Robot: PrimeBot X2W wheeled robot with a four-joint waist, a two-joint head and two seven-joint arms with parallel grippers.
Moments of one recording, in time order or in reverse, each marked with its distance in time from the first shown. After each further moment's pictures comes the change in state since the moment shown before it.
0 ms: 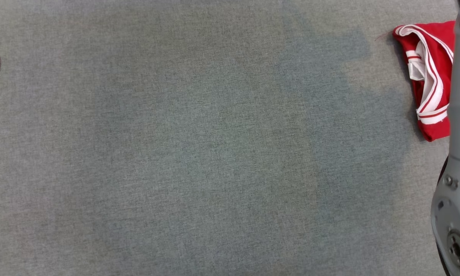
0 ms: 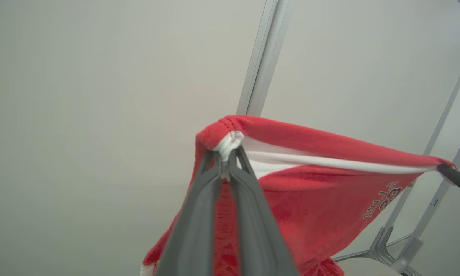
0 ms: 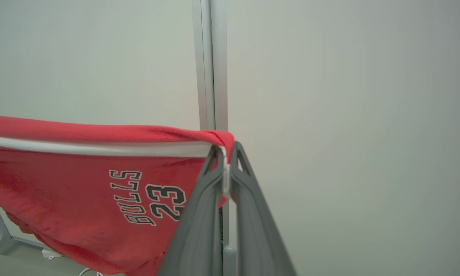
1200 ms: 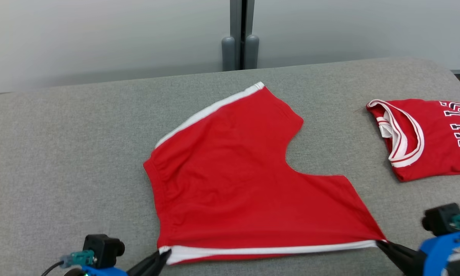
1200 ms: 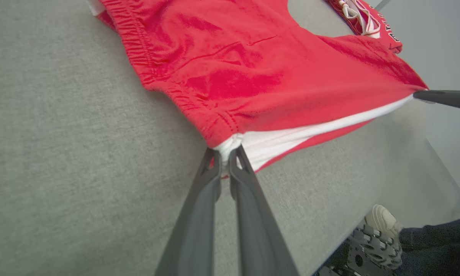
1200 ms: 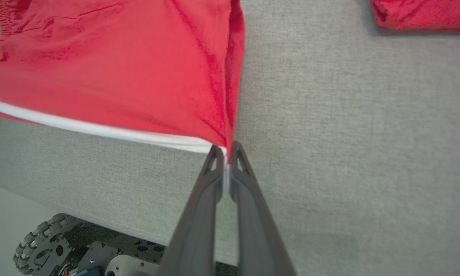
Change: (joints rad) left arm 1.110 0.167 -0.345 -0.206 -0.119 -0.034 0.064; right arm 1.292 -0.254 0.070 -0.418 0.323 -0.001 0.582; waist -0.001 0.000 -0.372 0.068
